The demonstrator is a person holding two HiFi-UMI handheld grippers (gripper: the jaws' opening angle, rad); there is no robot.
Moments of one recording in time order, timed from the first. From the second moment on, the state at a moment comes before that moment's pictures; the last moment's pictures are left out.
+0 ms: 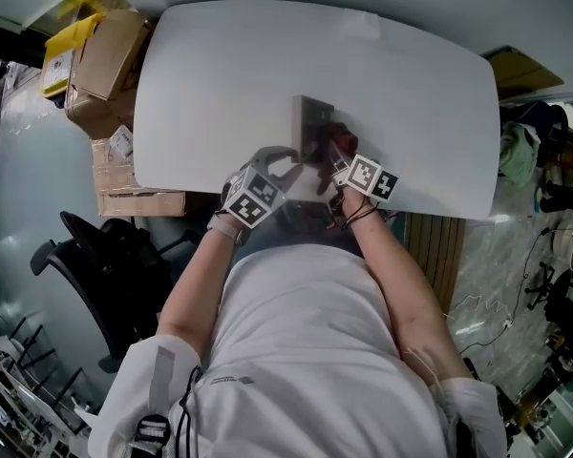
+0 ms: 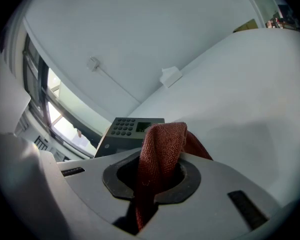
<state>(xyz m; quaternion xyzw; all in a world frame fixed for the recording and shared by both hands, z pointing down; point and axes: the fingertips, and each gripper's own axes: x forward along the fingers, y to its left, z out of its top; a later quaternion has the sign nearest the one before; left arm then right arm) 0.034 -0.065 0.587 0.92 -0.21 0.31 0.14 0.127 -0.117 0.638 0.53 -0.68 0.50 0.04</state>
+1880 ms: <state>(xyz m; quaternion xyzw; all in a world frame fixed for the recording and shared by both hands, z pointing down) 0.045 -0.034 0.579 0.93 -0.16 0.30 0.12 0.075 -0.159 0.589 0.46 -0.75 0.47 0.06</state>
